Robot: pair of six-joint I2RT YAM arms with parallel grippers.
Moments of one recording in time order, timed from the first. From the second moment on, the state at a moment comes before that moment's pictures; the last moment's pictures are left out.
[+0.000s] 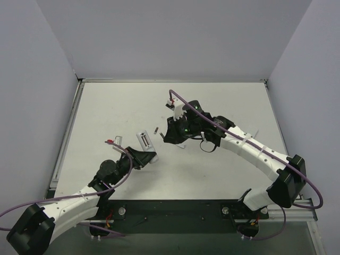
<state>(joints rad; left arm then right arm) -0.68 0.76 0.03 0.74 0.06 -1.10 0.79 1.44 1.26 -0.49 -0.29 0.28</state>
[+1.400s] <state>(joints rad) -0.75 0.79 0.03 0.84 0.04 -1.14 0.94 1.67 1.56 -0.69 -0.25 0.48</state>
